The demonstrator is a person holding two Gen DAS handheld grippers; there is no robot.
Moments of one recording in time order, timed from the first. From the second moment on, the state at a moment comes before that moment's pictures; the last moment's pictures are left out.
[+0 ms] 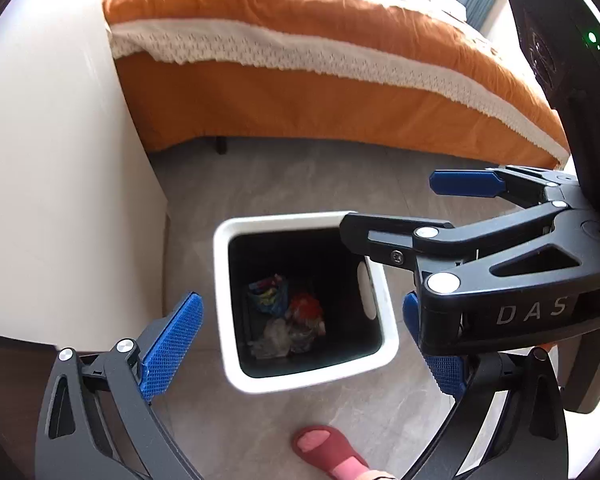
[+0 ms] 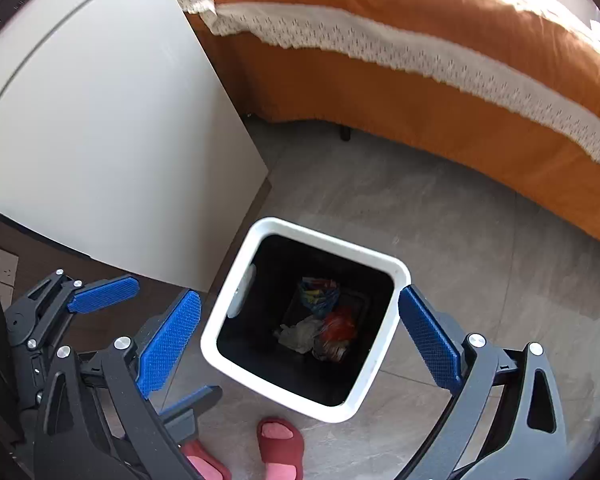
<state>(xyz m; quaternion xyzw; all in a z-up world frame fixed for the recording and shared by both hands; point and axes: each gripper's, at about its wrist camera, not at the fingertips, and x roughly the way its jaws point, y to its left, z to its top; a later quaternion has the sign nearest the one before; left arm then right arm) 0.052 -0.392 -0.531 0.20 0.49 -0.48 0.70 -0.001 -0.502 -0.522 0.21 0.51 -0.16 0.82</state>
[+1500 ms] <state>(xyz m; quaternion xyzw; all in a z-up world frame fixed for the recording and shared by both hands) 0.082 -0.129 -0.111 0.07 0.31 -0.14 0.94 0.071 -0.285 -0.099 0.04 0.27 0.16 0.95</state>
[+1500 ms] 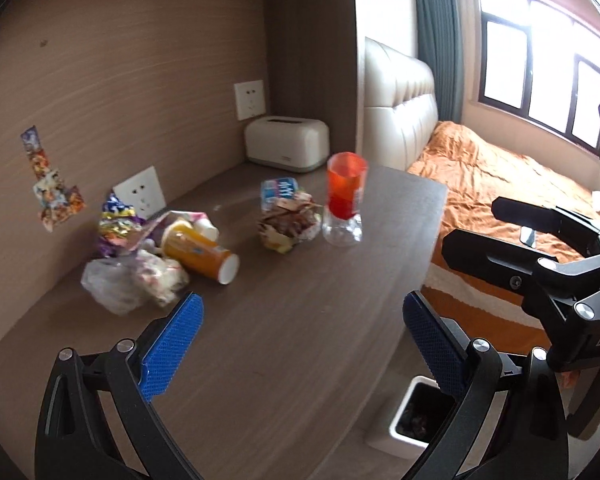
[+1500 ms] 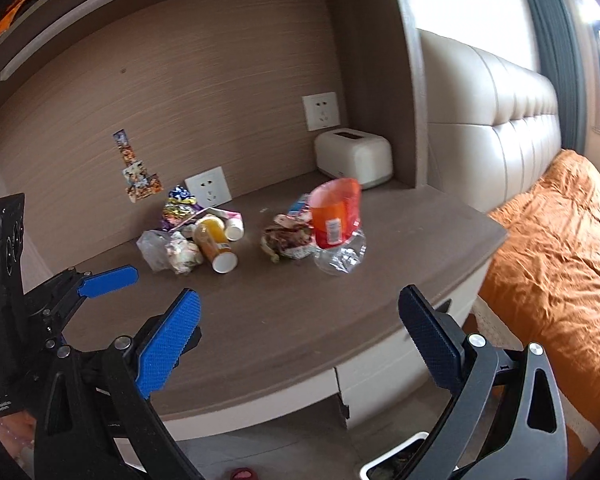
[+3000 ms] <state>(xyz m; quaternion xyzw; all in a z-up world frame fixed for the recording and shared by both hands) 0.242 0.051 -0.191 0.07 0.41 -0.14 0.90 0.247 -0.111 -0.183 -0.08 0.40 0.19 0.89</state>
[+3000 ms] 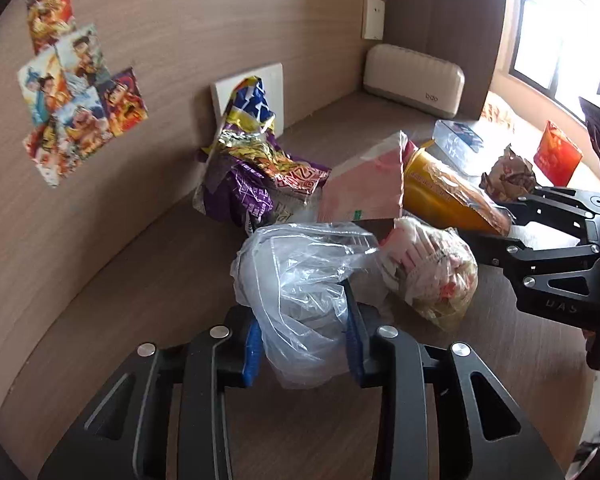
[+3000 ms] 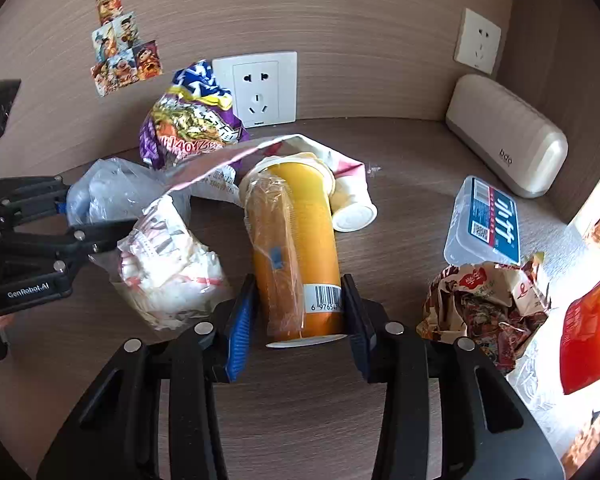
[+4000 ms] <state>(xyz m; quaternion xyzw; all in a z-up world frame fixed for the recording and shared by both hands) 0.114 -0.074 -0.081 0.09 0.33 -0.24 0.91 0.089 -0.243 -0.062 0.01 0.29 0.13 0.95</state>
